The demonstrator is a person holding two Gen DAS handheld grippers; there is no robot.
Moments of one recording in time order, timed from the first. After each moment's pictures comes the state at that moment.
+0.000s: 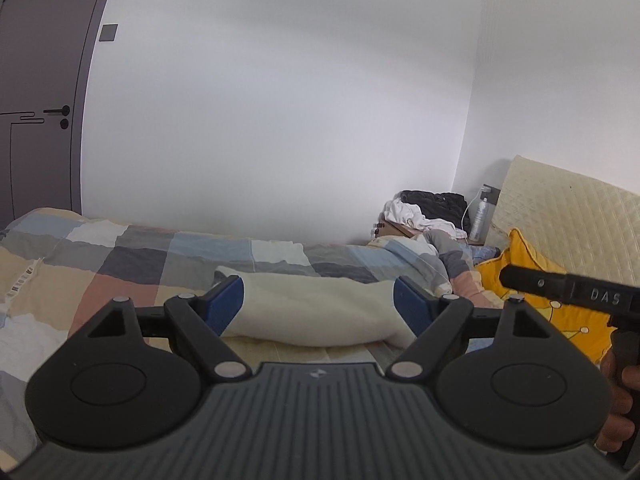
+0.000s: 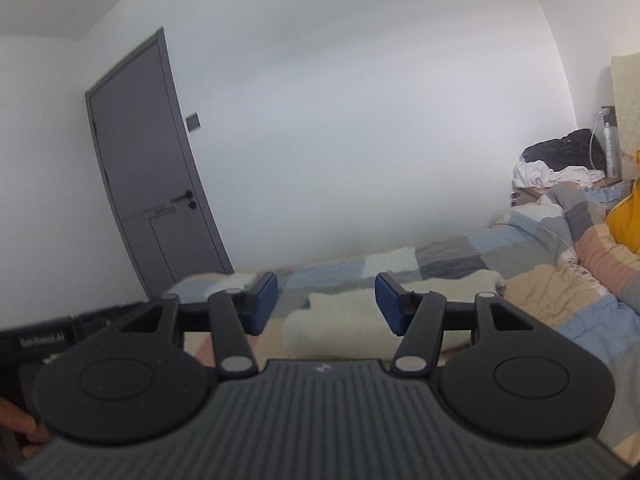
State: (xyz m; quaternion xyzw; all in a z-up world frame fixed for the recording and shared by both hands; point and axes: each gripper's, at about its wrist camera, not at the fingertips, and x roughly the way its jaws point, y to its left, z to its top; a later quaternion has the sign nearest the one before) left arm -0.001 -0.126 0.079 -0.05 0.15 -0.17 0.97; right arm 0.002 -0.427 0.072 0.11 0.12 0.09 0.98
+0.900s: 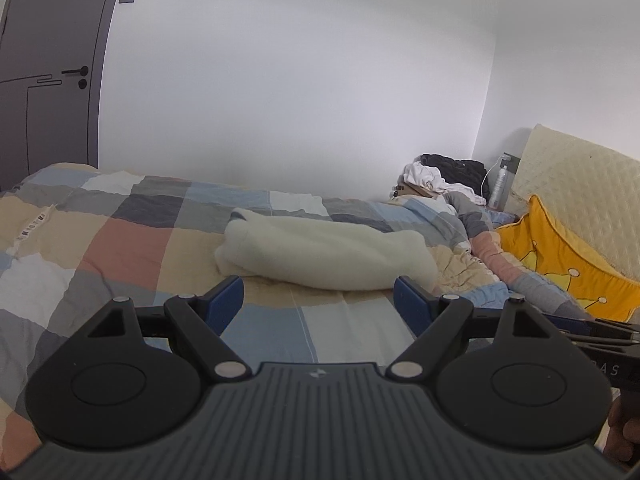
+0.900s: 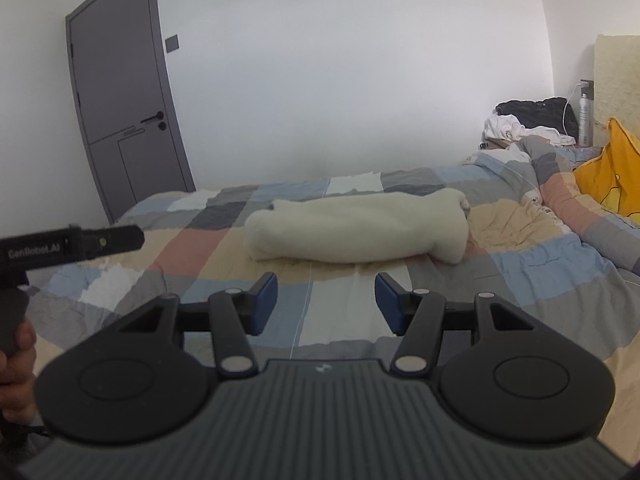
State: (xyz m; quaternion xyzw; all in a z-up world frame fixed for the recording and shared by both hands) left arm -0.005 -0.129 0.009 -0.05 0.20 -0.14 0.97; right arm -0.028 -0.405 -0.005 0.07 0.20 0.06 0.98
